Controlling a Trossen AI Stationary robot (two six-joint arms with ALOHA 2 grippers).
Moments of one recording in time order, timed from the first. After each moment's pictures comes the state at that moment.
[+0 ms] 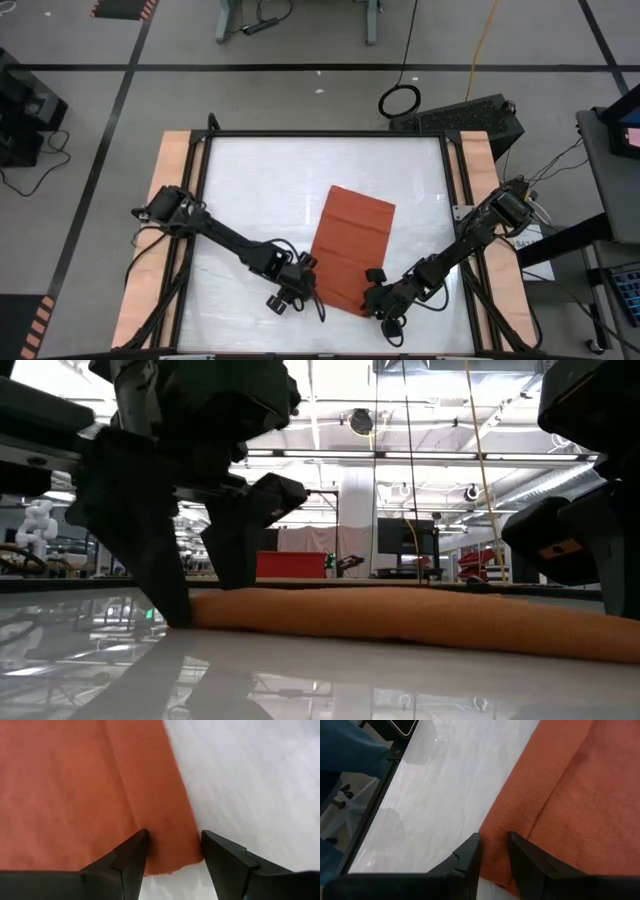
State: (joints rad) left arm -0.41 1.93 1.18 -0.36 0.07 0.19; right arm 0.68 1.81 0.76 0.21 0.13 0.52
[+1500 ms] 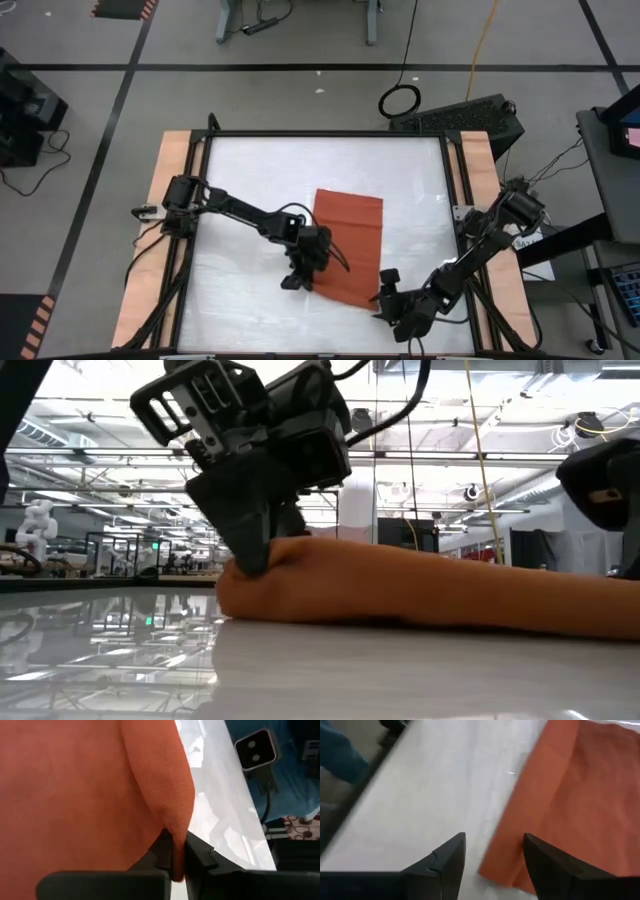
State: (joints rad) left arm -0.15 1.99 1.17 -0.22 0.72 -0.05; right arm 0.85 1.74 0.76 0.11 0.49 0.48
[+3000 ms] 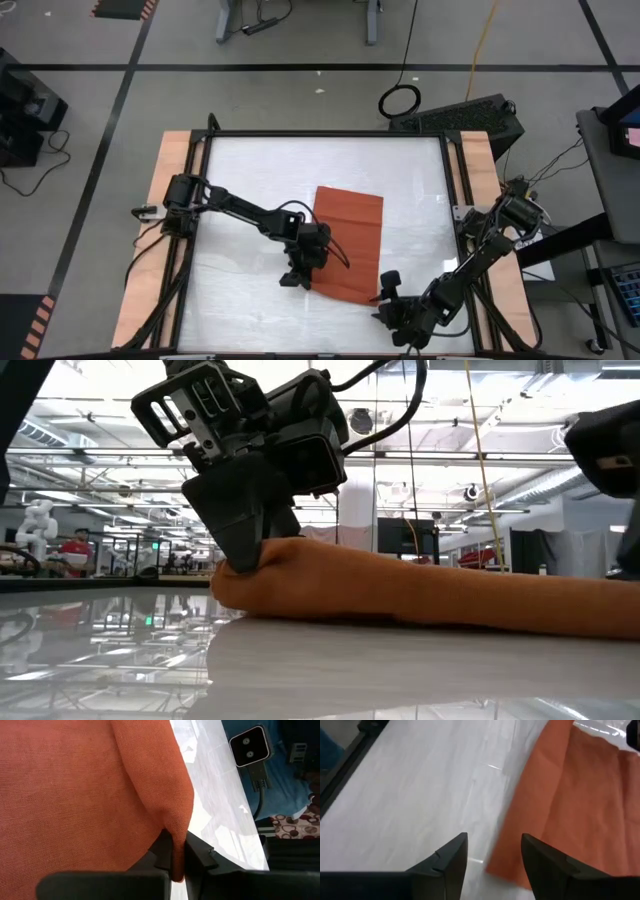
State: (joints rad) left arm -0.13 1.99 1.15 -0.22 0.77 -0.05; right arm 0.88 1.78 0.89 -0.11 0.58 0.47
